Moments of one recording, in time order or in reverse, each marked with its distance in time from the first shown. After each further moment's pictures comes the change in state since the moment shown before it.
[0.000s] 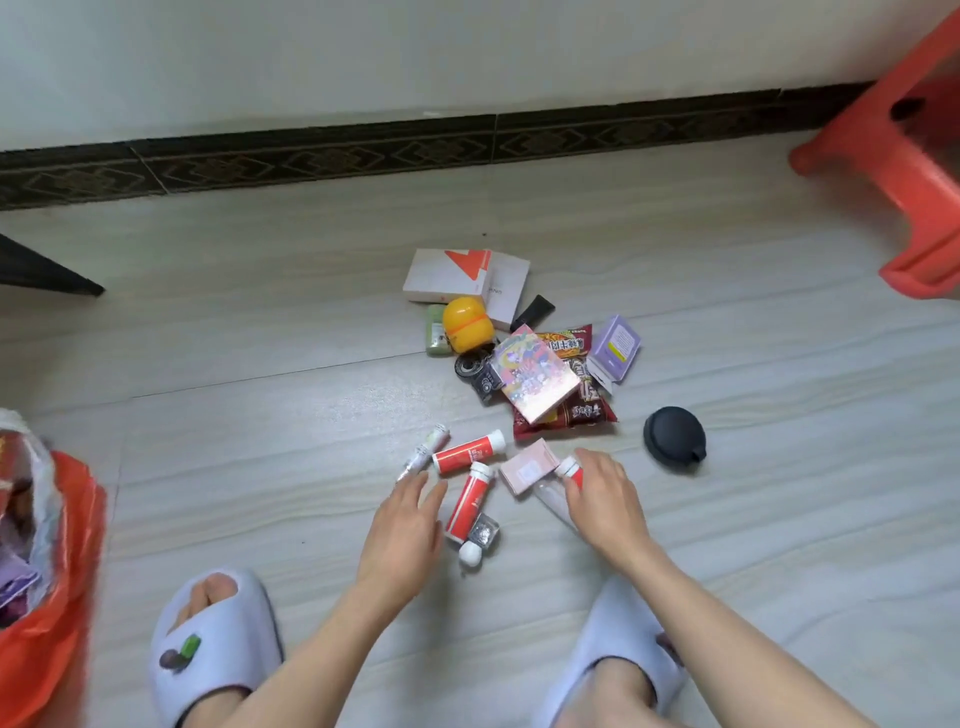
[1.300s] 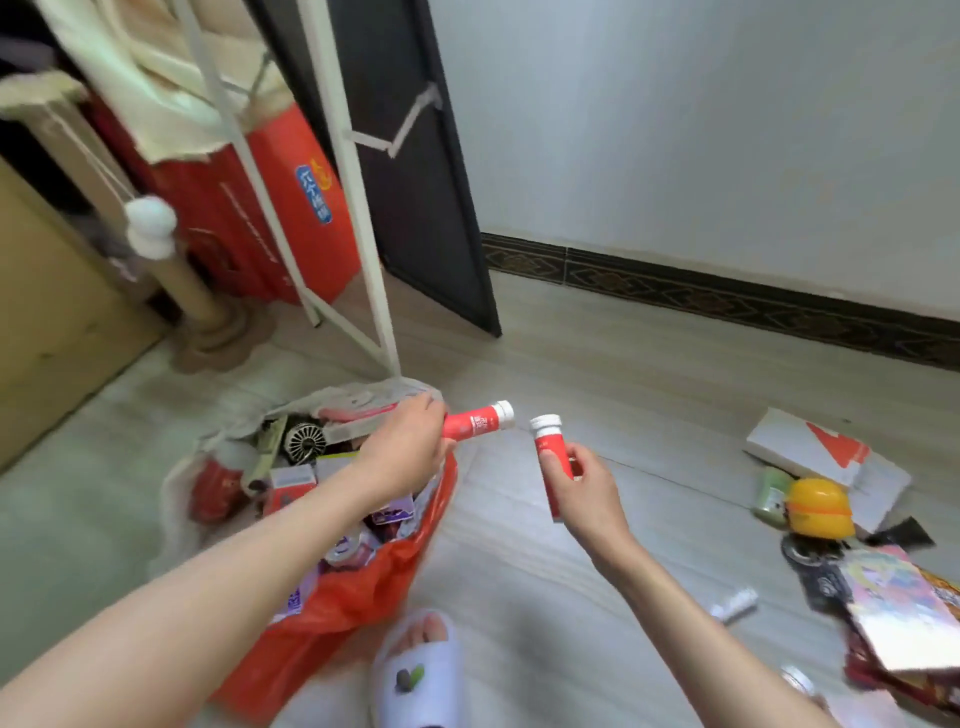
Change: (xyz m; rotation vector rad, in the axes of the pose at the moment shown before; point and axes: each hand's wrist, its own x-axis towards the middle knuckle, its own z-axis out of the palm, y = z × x) left_hand -0.123 -0.243 -0.242 0.154 0.414 -0.390; right_hand -0.067 -0.386 0.015 0.750 -0.307 -0.405
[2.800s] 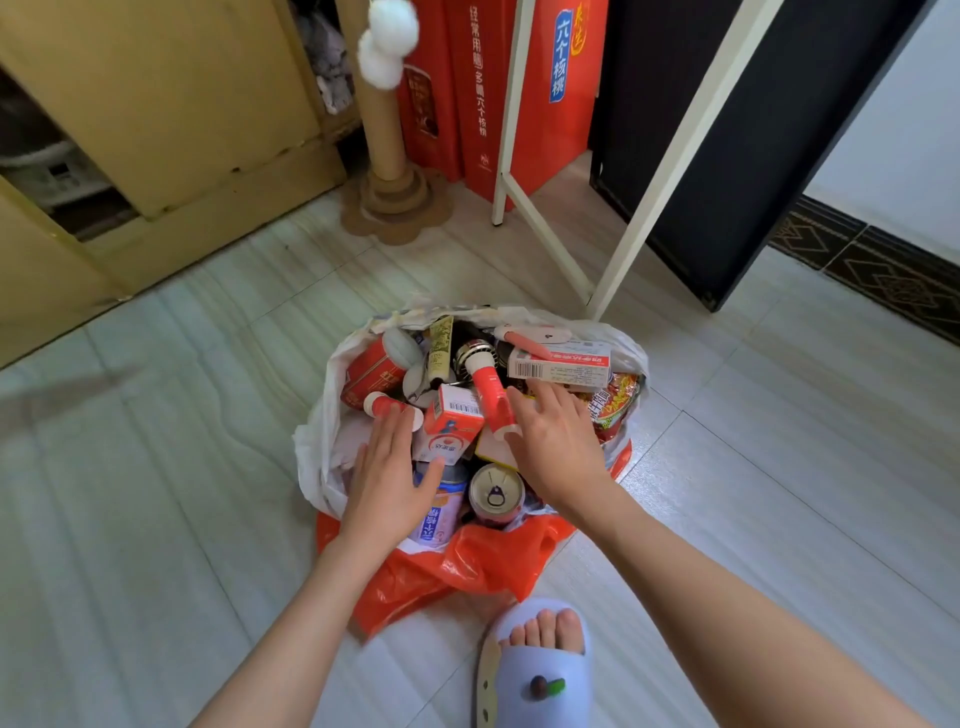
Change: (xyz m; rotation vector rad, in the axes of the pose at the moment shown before) left_hand -0.143 -0.183 0.108 -0.422 0.204 -0.700; right_hand 0.043 -0.010 0.248 -1.104 -0.408 -0.825
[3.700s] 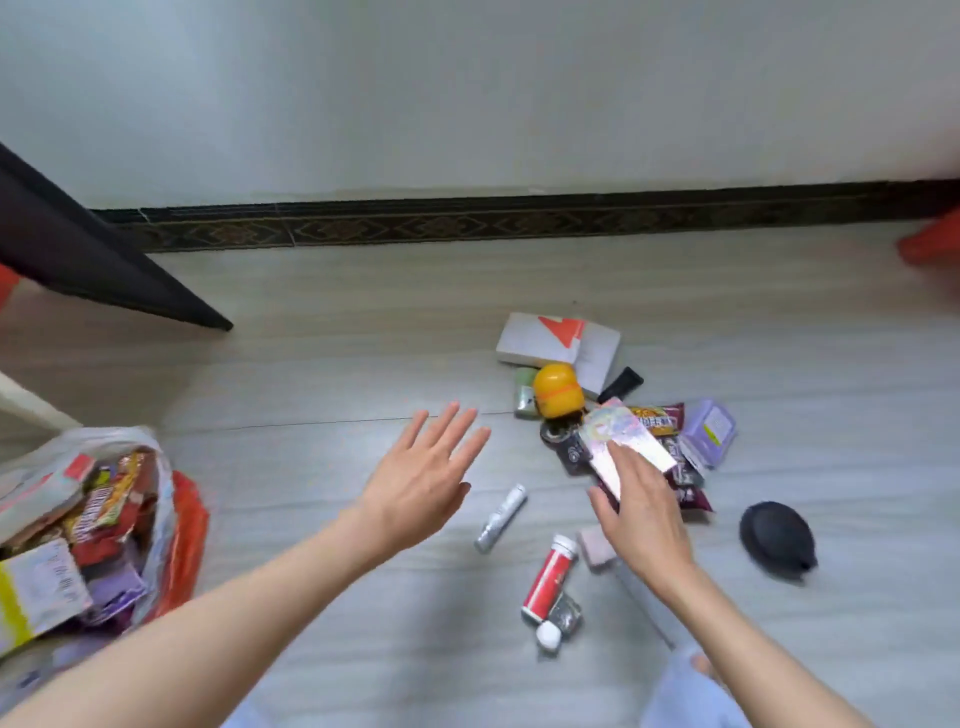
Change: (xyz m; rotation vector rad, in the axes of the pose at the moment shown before) left_hand -0.150 0.391 0.187 0.516 -0.281 1.498; right_hand -0.462 0.278 -0.030 0.283 0.396 1.145
